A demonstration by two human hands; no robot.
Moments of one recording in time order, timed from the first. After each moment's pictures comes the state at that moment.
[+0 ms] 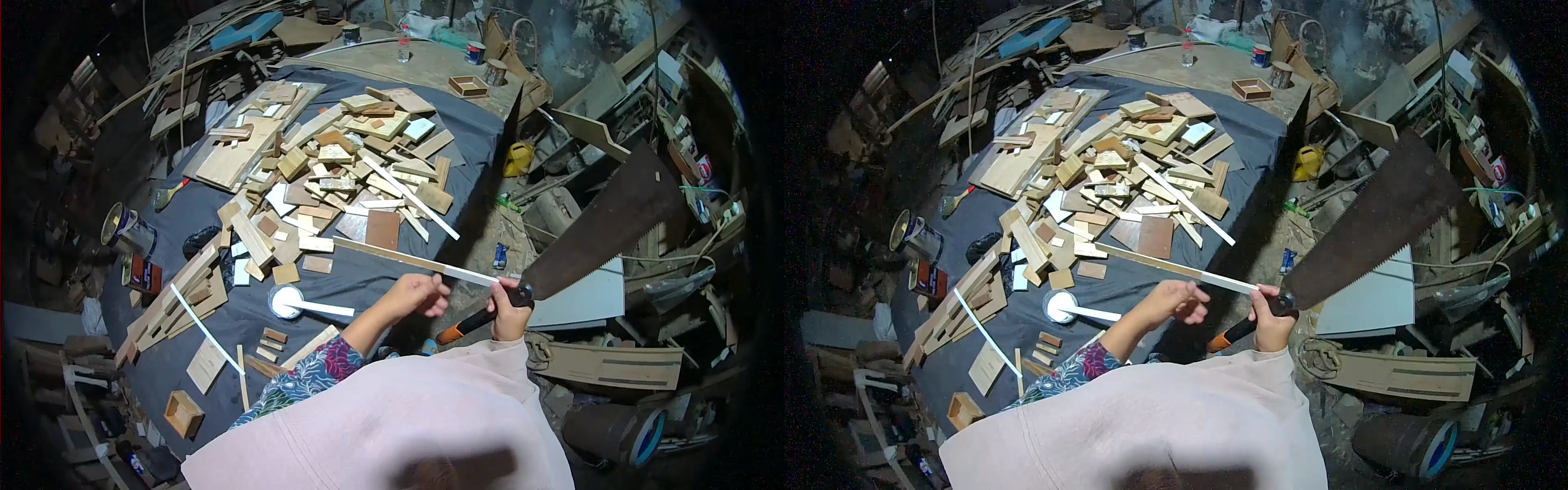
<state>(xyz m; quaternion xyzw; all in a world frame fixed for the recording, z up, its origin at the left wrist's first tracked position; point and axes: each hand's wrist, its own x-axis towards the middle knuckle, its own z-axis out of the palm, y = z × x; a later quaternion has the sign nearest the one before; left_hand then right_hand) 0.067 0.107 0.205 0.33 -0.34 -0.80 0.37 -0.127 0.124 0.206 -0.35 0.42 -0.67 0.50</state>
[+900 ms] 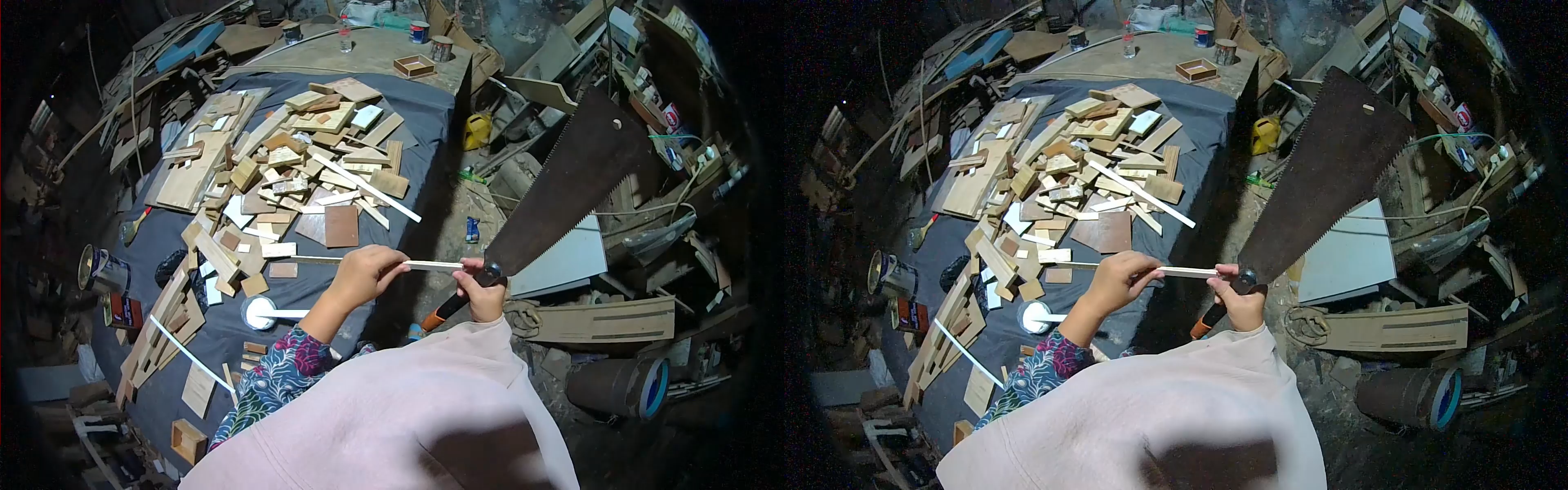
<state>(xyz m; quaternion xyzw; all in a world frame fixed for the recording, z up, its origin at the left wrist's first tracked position) 0.063 0.092 0.243 0.38 -0.82 -0.17 0.40 -0.144 0.130 0.207 -0.40 0.43 -0.63 0.51</state>
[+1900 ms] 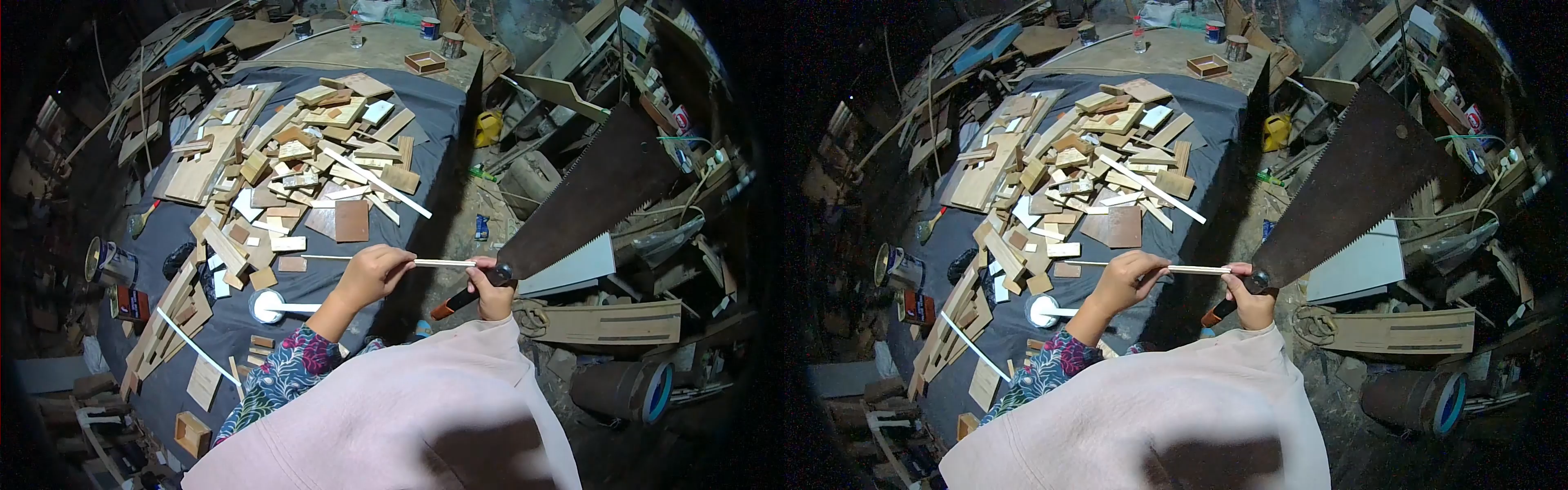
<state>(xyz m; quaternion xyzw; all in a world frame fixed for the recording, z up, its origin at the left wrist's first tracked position) 0.068 0.096 0.235 0.36 -0.82 -0.16 0.42 -0.143 0.130 0.197 -0.41 0.40 -0.66 0.48</state>
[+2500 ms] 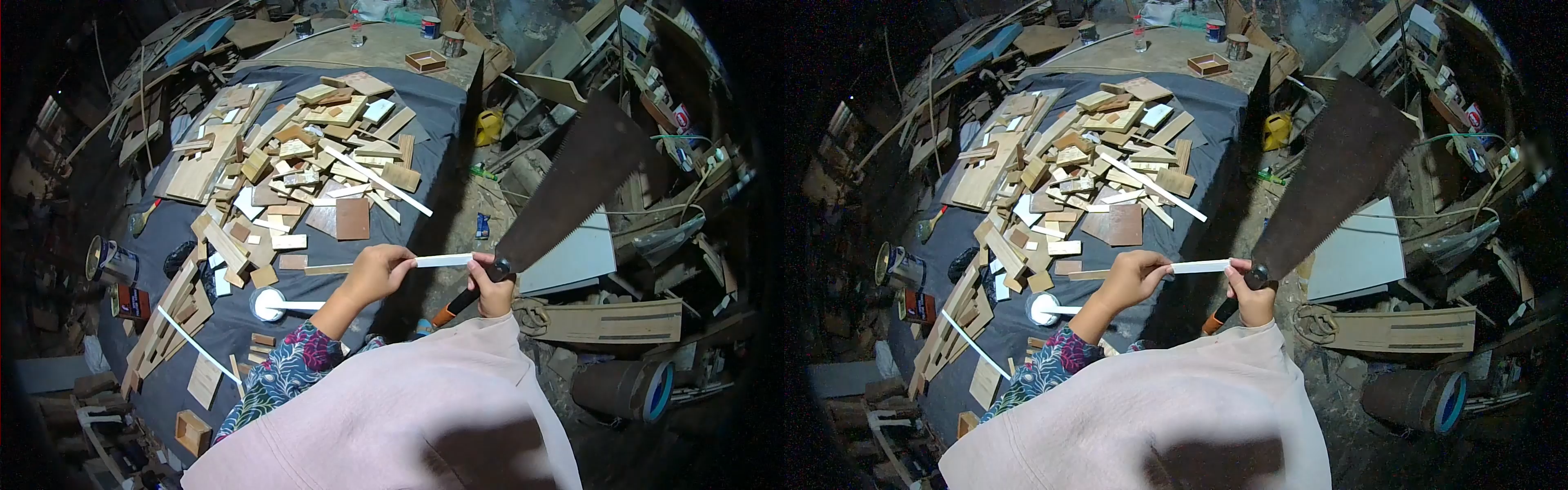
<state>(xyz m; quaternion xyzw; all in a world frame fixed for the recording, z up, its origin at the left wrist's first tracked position) 0.063 0.100 0.227 0.45 -0.76 -0.29 0.38 -0.142 0.129 0.199 -0.37 0.45 -0.64 0.49</state>
